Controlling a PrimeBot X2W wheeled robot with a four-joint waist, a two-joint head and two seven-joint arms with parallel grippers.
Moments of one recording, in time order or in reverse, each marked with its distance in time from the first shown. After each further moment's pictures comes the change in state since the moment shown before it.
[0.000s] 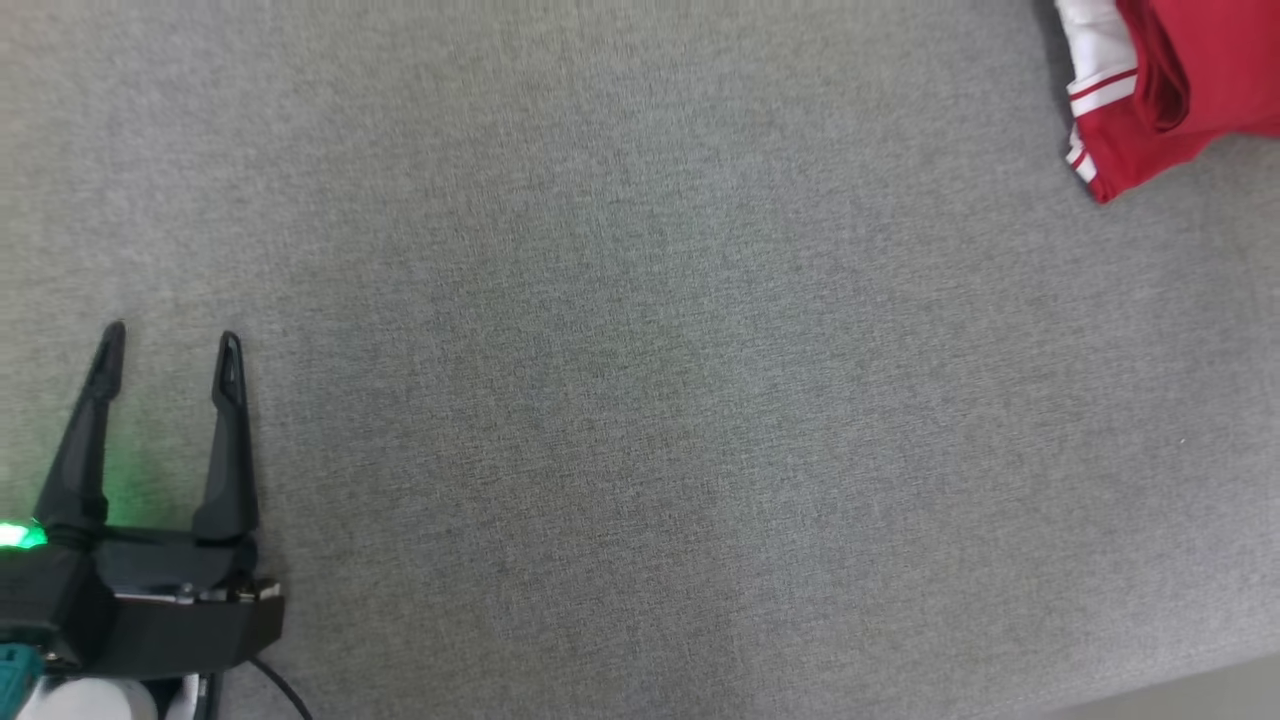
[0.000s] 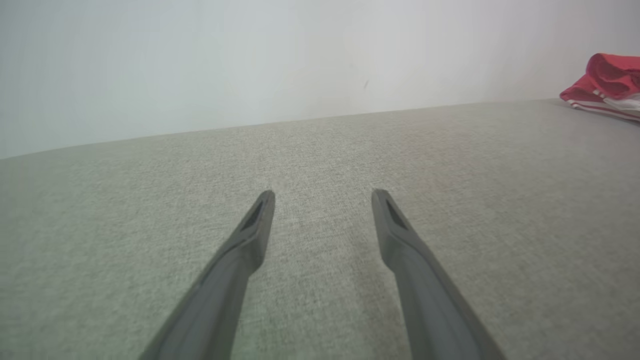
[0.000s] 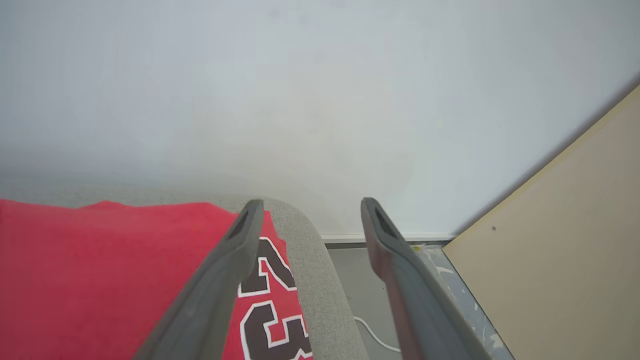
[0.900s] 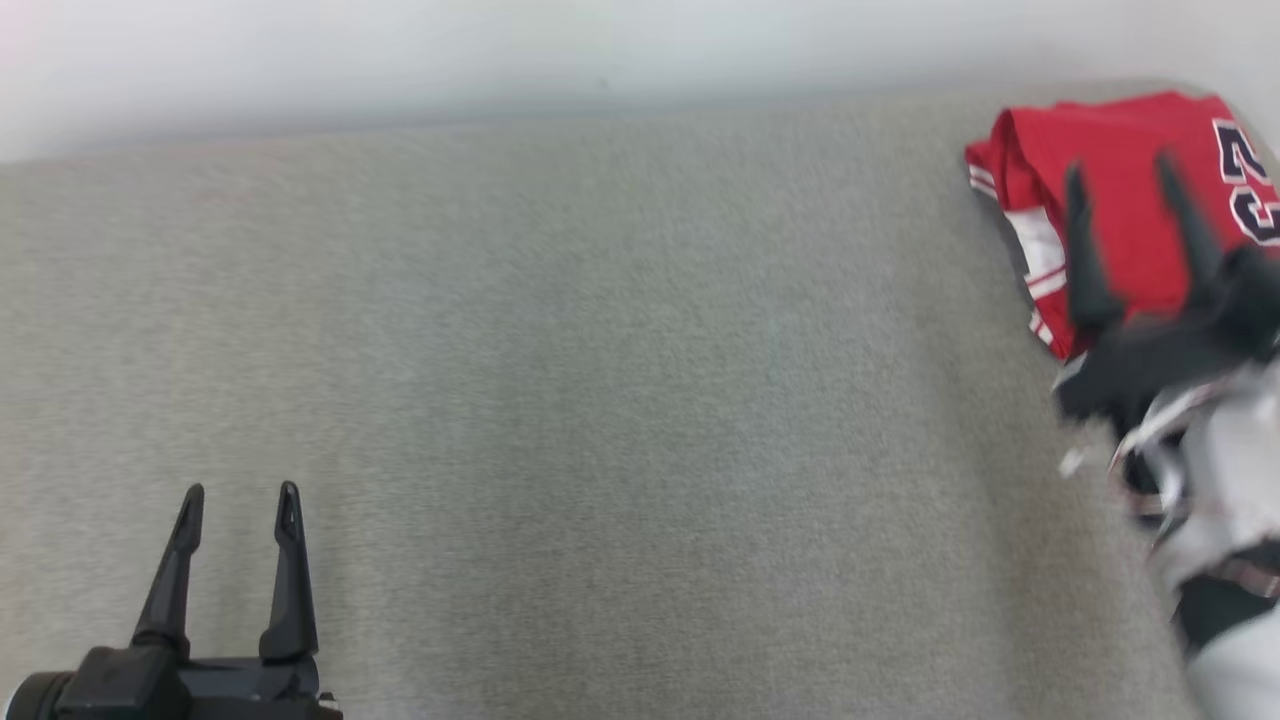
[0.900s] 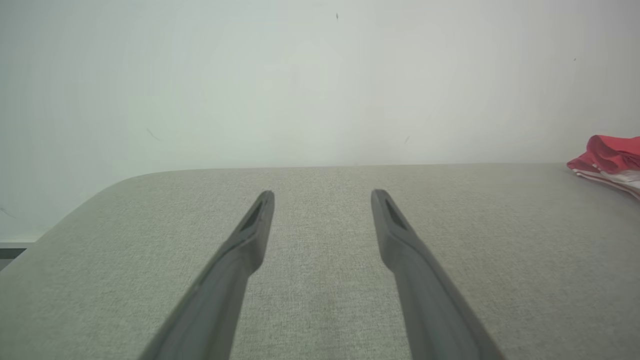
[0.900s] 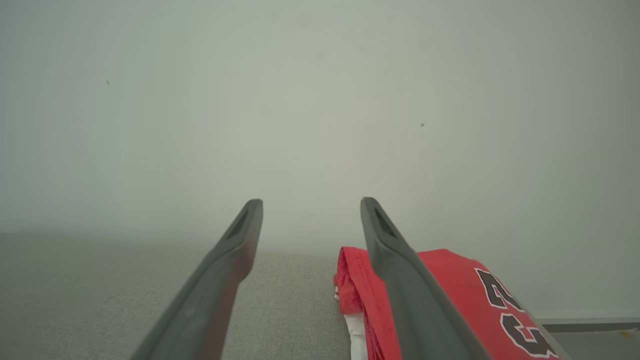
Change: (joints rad) left arm 0.164 -0.118 0.011 0.114 -0.021 0.013 -0.013; right arm 0.607 0.304 -0.116 -0.483 -0.023 0.000 -0.121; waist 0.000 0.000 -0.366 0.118
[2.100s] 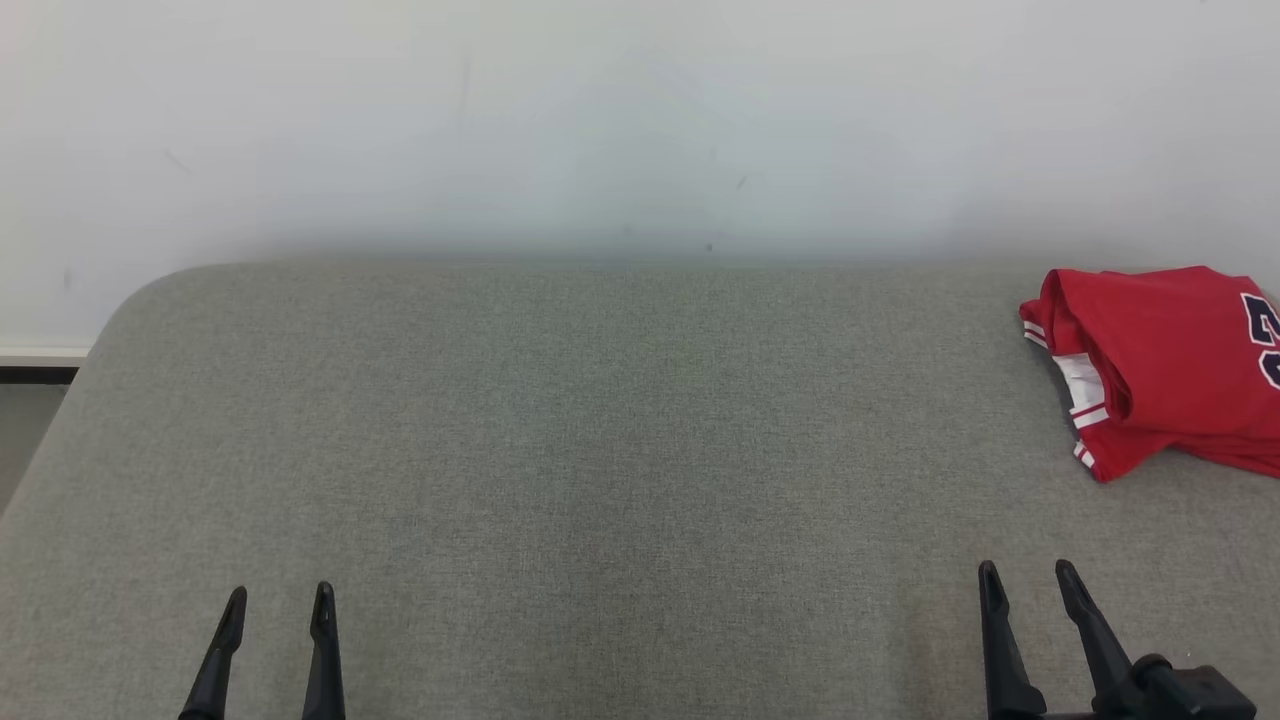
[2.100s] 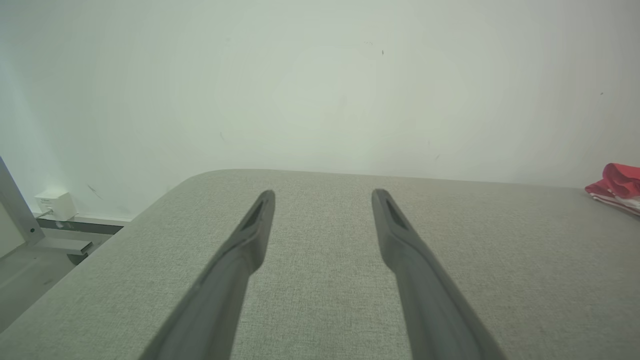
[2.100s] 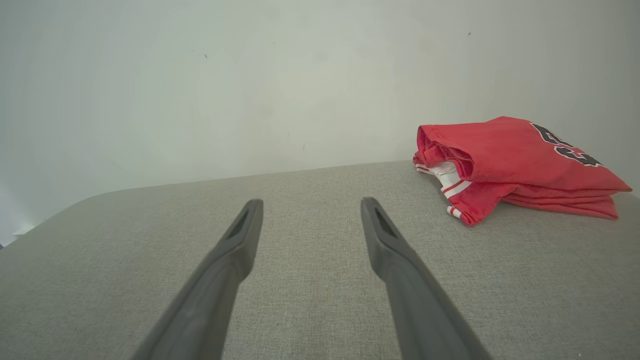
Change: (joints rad) left arm 0.114 -0.048 0.008 0.060 0.017 -0.024 0.000; right arm 0.759 0.266 -0.125 -0.465 -0.080 0.000 0.057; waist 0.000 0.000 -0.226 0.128
